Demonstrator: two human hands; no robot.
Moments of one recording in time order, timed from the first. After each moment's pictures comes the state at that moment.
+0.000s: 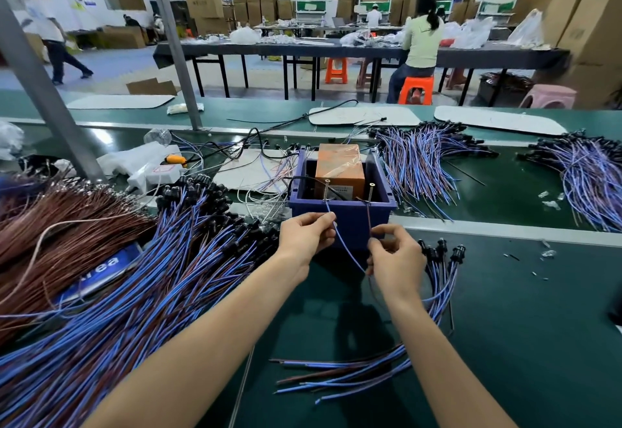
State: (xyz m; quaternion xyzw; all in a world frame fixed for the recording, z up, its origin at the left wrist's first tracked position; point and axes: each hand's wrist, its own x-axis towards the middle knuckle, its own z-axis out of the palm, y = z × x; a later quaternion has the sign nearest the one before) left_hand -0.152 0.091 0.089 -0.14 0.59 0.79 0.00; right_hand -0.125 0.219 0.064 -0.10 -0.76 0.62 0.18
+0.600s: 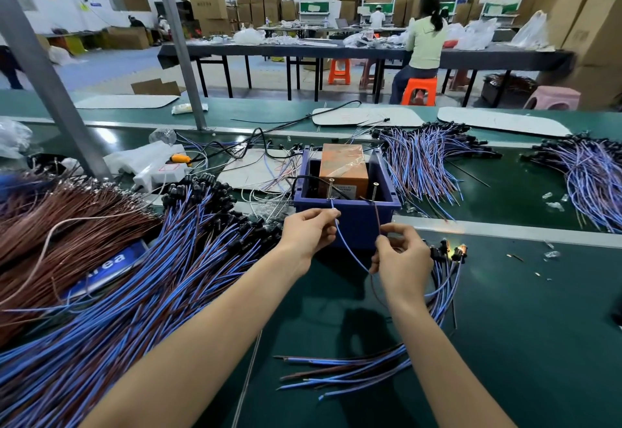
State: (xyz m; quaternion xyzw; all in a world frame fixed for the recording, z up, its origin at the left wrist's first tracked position) left_hand -0.153 0.086 0.095 -0.13 0.59 0.80 0.03; right_hand -0.118 0.217 0.069 -0.11 -0.72 0.65 0.21
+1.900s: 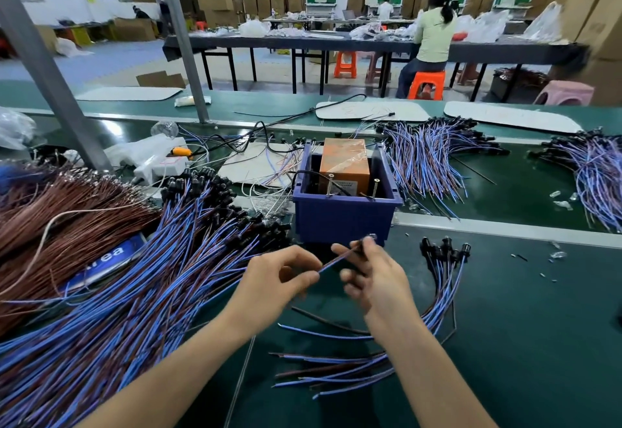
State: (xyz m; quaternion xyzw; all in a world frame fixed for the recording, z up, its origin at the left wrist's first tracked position) left_hand -0.071 0.039 0.076 0.09 0.84 0.54 -0.04; right_hand -0.093 0.201 0.073 -0.12 -0.49 0.86 -0.08
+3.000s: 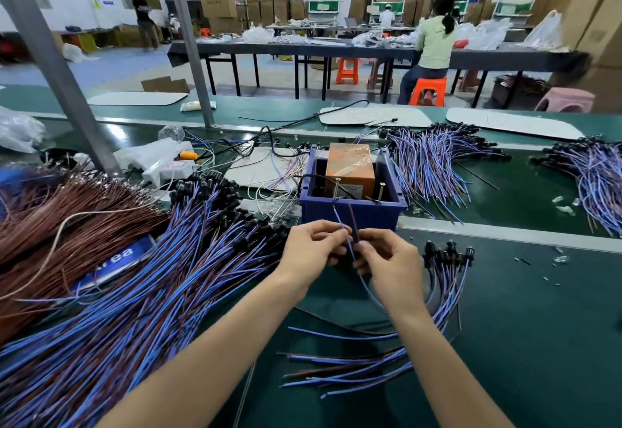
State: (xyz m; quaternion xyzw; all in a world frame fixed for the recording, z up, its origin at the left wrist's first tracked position) left_hand -0.112 0.084 0.095 -0.04 0.70 0.71 0.00; right_hand -0.106 0.210 0.074 0.00 -0.75 0.65 0.12
